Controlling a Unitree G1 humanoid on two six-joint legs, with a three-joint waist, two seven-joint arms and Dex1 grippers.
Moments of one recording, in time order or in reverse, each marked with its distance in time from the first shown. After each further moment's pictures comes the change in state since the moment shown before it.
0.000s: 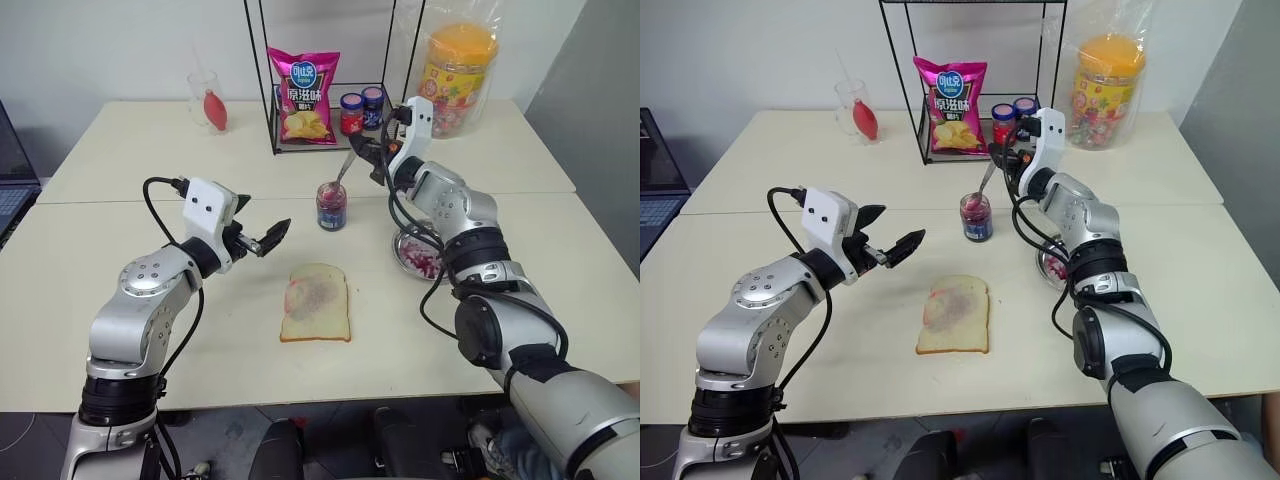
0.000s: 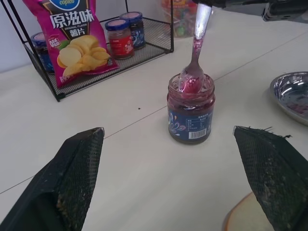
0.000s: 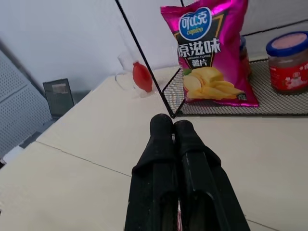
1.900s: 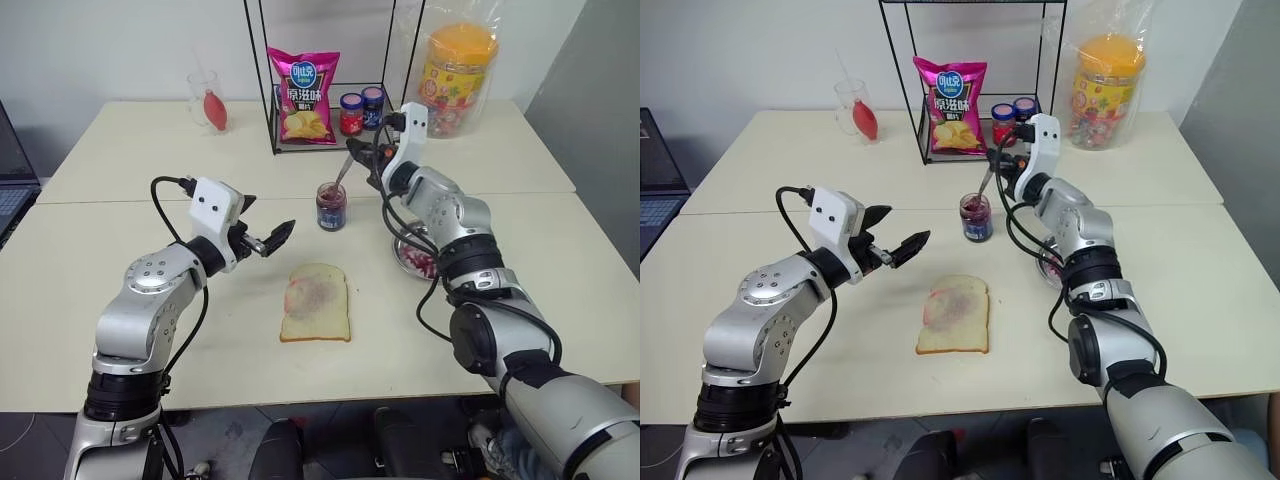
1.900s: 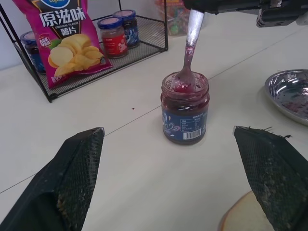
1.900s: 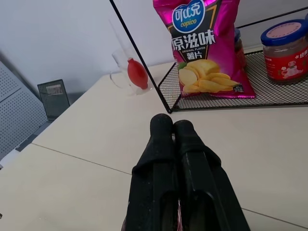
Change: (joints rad) left arm -0.020 -0.008 -0.018 0.022 0.012 -0.004 -0.015; right arm 0.017 0.028 -0.057 -0.028 0.031 0.059 -0.047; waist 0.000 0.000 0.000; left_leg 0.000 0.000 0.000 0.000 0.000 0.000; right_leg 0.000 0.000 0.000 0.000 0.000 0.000
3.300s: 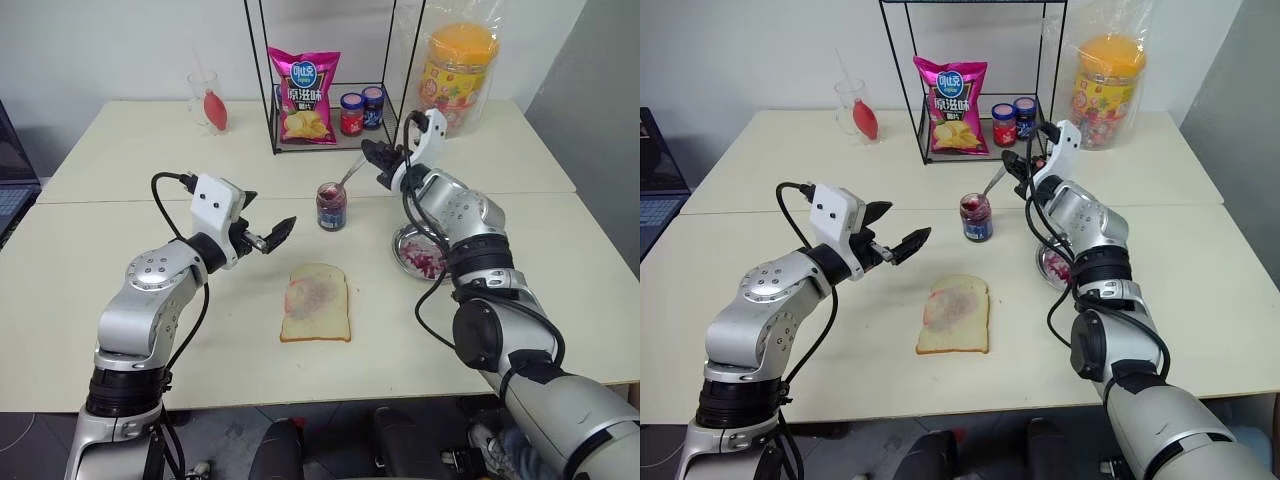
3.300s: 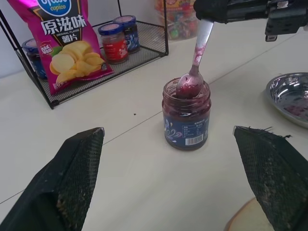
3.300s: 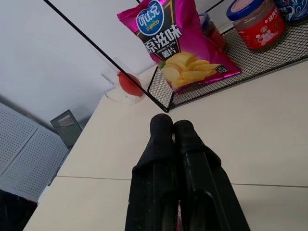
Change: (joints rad) left arm -0.019 -0.002 -0.007 0.015 0.010 -0.020 -0.004; right arm 0.001 -0.006 -0.164 -0.005 0.175 0.154 -0.124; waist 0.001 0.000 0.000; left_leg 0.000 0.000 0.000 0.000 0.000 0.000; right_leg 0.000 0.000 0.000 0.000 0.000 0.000
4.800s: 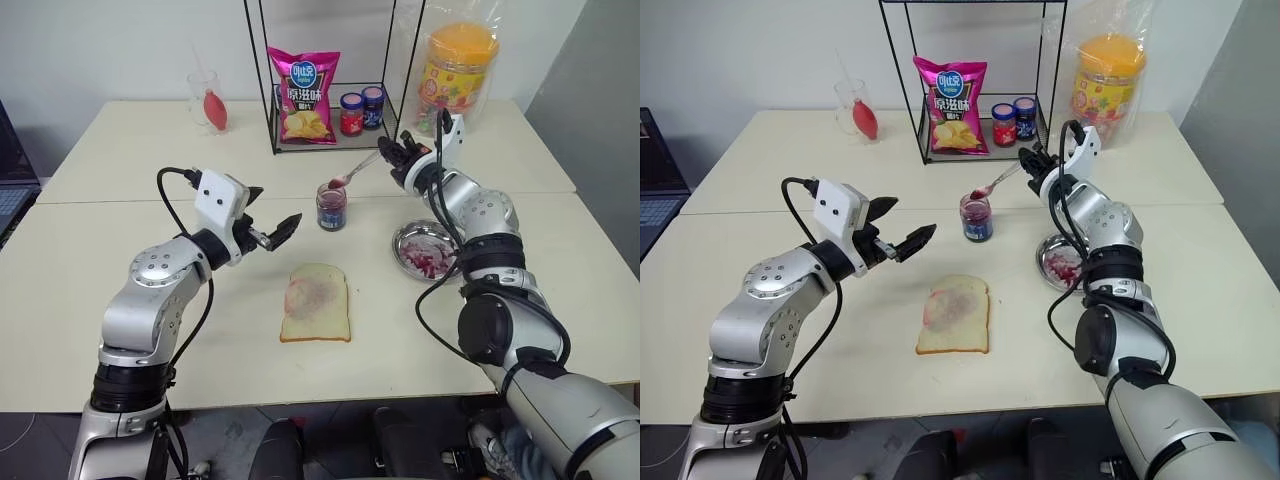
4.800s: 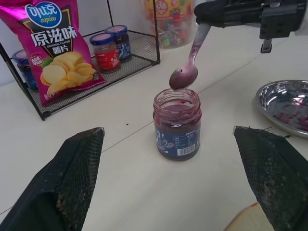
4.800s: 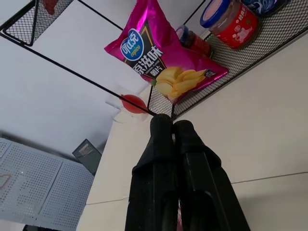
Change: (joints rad) left arm -0.018 -0.005 -0.005 0.007 -0.002 -0.015 -0.038; right arm -0.011 -0.021 -0.129 0.012 0.132 0.069 -0.090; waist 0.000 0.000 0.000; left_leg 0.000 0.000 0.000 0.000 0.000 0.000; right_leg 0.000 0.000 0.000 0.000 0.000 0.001
